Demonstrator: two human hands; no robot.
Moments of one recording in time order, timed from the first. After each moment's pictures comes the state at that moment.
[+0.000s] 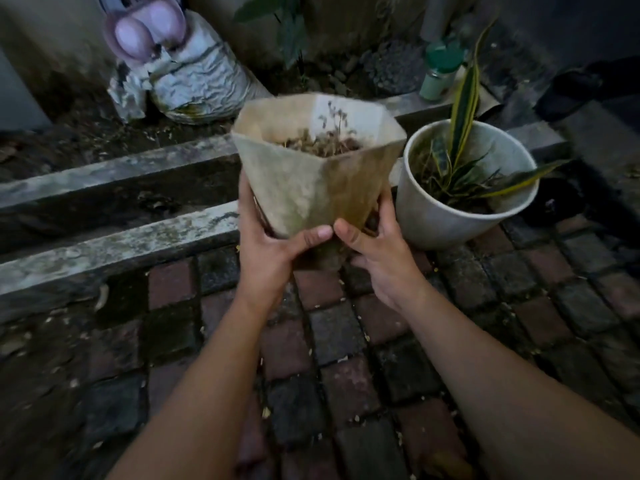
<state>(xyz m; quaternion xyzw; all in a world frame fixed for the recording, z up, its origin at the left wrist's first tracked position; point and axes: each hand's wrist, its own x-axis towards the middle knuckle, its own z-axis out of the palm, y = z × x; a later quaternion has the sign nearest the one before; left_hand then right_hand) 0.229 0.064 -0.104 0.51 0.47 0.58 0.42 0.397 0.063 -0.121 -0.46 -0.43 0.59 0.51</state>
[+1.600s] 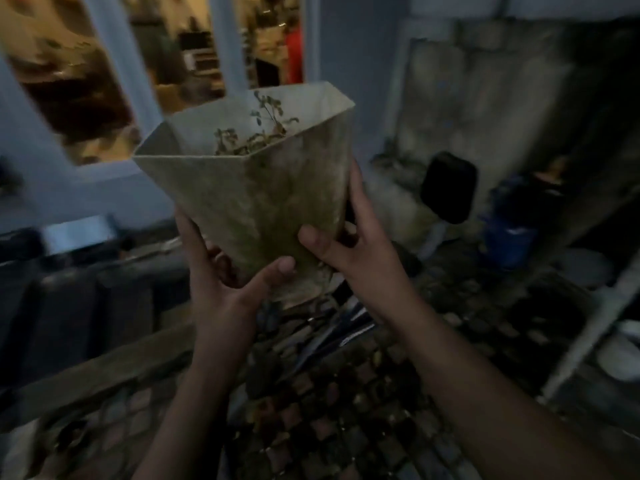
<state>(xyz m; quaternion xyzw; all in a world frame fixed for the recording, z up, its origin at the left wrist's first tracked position) 0.427 -0.582 0.800 0.64 -0.19 0.20 0.72 0.419 -0.752 0.832 -0.69 -0.16 -0.17 0.69</state>
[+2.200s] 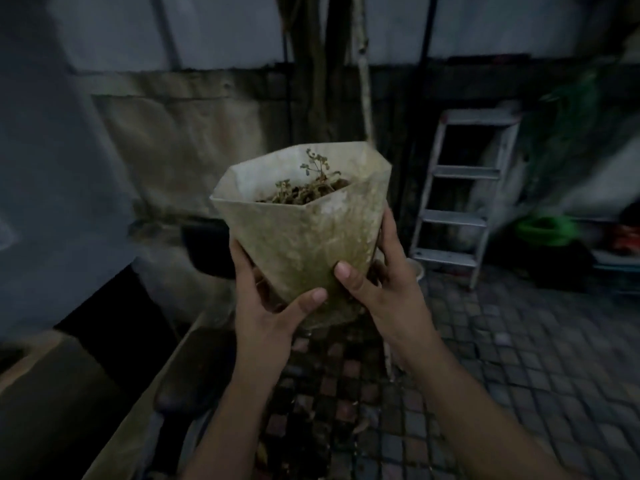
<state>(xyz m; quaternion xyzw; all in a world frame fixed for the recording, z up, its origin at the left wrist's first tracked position) 0.532 -0.958 0.779 0.51 -0.45 -0.14 0.72 0.385 -1.040 0.806 -0.67 0.18 -0.50 0.51</state>
